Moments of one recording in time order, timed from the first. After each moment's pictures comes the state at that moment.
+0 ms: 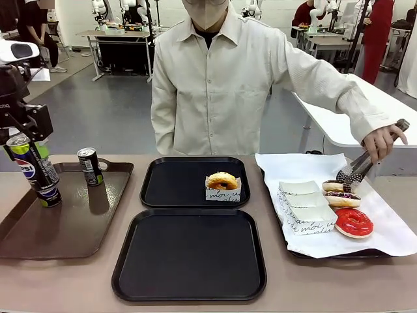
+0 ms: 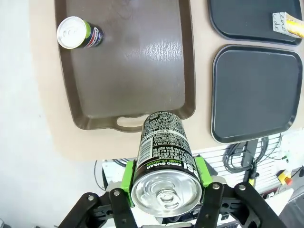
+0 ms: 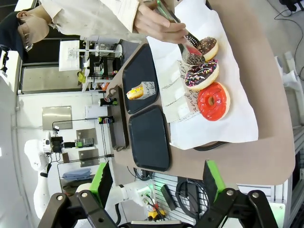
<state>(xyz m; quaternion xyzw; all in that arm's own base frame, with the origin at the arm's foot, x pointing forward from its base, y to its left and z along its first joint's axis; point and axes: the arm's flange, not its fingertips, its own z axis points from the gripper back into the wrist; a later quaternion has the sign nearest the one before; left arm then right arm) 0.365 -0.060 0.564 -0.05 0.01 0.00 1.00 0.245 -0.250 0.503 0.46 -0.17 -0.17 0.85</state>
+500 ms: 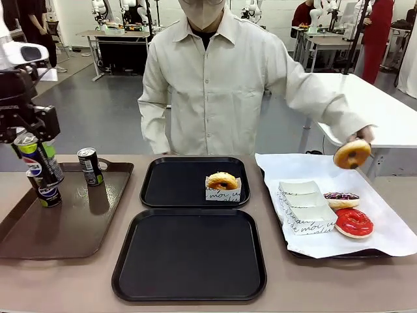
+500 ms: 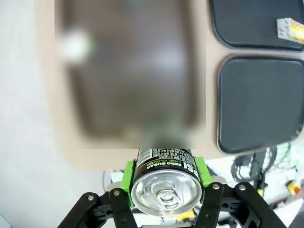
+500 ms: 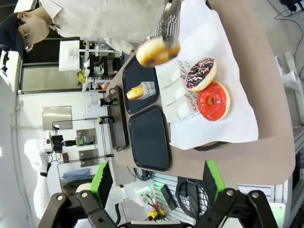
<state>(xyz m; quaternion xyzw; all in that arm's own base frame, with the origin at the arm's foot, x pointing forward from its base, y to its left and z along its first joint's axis) 0.373 -0.085 0.565 -0.01 -0.03 -0.02 1.00 0.245 -0.250 0.503 0.46 -0.17 -0.17 0.85</state>
